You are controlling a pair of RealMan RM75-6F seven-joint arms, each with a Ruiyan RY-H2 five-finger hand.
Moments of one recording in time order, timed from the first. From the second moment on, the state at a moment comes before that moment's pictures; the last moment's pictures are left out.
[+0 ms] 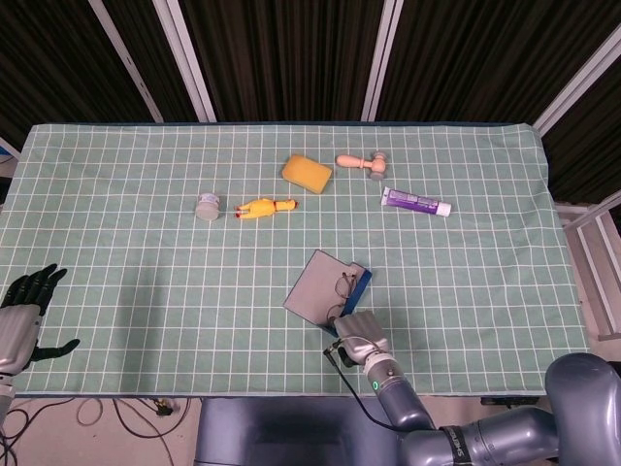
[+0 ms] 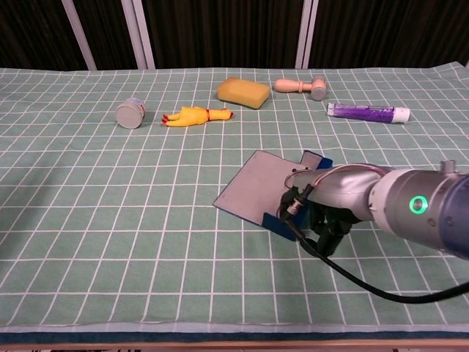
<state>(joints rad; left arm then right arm) -0.15 -1.04 -0.02 -1.73 1.39 1.32 0.03 0.93 -1.60 0.11 -2.03 -0.36 1.27 -0.92</state>
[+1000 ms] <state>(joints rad) -0.15 -1.04 -0.02 -1.73 1.38 1.32 0.03 0.91 -1.48 0.09 -1.90 -0.23 1.38 -1.01</state>
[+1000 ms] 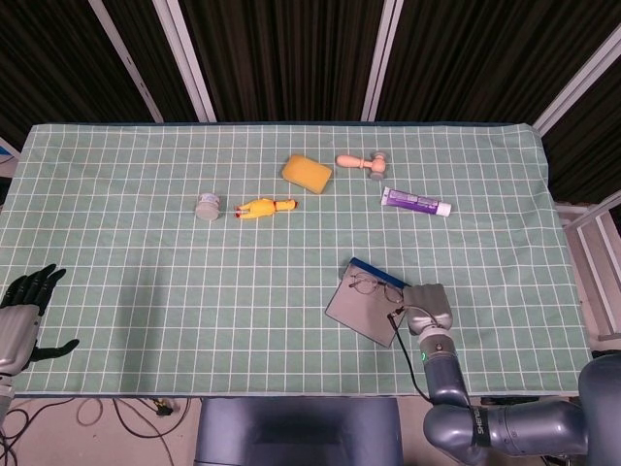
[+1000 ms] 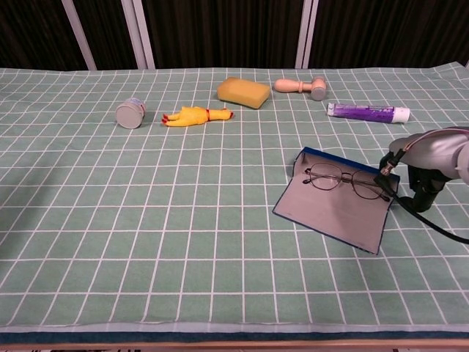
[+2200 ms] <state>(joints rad) -0.15 -1.04 -0.03 -1.73 1.39 1.33 0.03 0.92 -1.54 0.20 -1.68 -0.18 1.28 -0.99</state>
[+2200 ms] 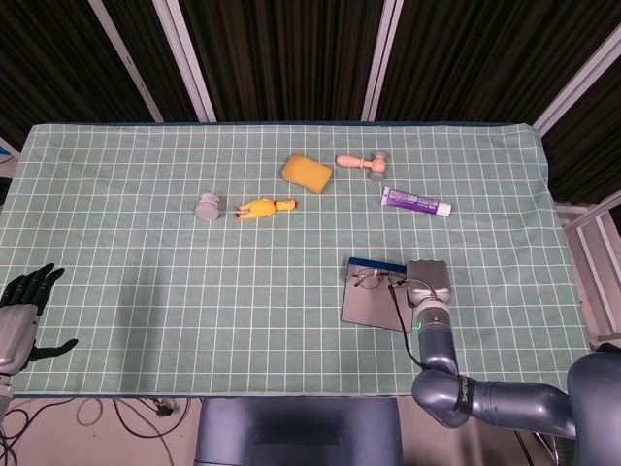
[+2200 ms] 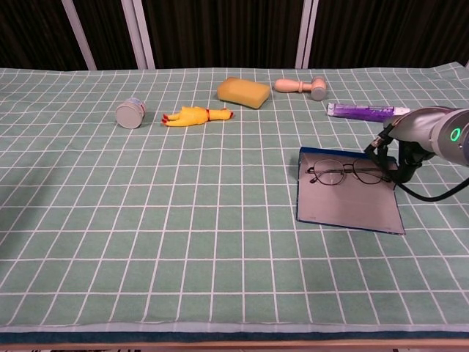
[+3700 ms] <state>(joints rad) -0.15 -1.04 -0.03 -1.73 1.37 1.31 0.04 0.95 -1.67 0.37 -1.49 -0.11 1.22 -0.90</state>
